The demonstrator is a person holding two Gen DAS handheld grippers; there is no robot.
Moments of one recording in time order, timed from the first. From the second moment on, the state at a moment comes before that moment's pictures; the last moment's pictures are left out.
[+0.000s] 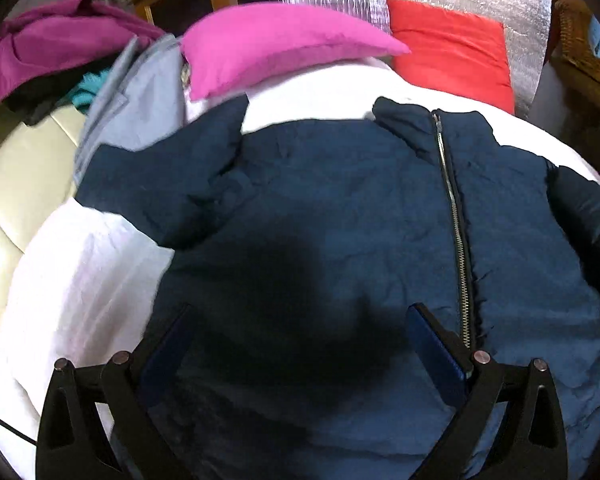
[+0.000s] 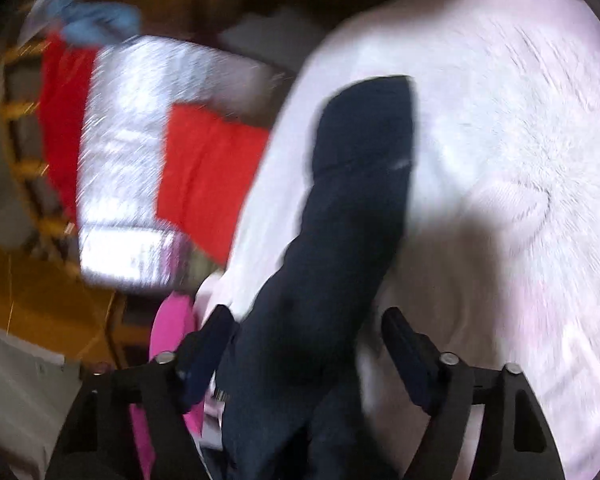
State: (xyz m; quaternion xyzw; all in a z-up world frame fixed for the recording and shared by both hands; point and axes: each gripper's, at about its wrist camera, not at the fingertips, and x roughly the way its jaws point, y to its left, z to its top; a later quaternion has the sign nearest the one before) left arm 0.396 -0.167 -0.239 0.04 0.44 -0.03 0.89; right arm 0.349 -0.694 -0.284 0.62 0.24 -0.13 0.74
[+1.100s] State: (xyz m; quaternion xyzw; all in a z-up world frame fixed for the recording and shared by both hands) left arm 0.394 -0.098 -0.208 -0.03 0.41 0.03 0.91; right arm 0.306 -0.451 -0.235 0.50 0.32 0.07 0.80
